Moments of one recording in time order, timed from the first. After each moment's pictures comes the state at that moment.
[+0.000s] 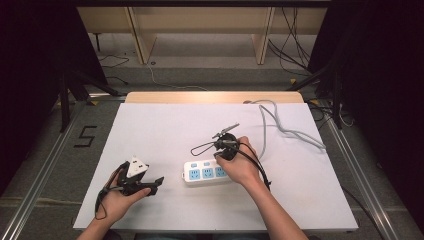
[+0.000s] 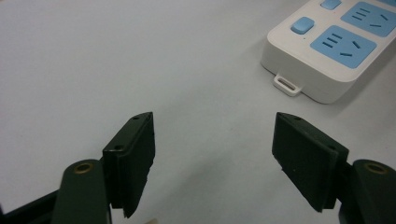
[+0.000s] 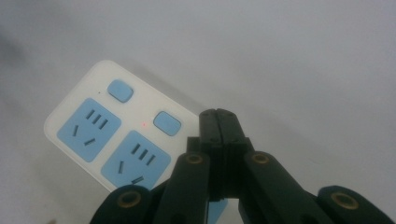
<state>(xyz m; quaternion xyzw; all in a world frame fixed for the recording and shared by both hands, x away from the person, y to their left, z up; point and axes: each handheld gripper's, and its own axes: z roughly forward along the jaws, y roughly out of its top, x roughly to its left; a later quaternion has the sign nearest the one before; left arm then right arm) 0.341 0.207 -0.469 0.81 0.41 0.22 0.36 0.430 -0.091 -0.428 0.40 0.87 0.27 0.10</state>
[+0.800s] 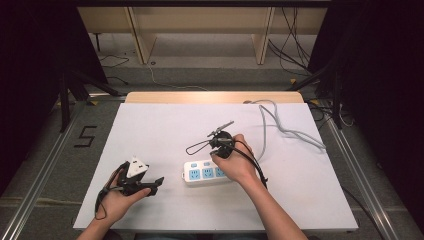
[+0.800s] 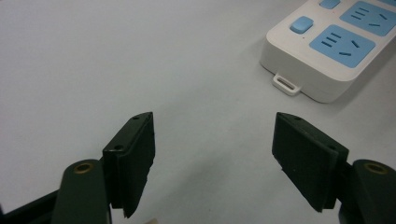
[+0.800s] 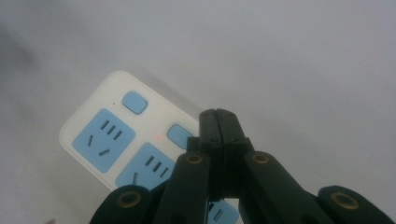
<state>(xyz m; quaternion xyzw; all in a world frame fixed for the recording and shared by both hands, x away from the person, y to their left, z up) 0.341 0.207 -0.470 0.81 0.41 0.22 0.36 0.432 -0.078 -0.422 0.39 0.88 0.27 0.10</state>
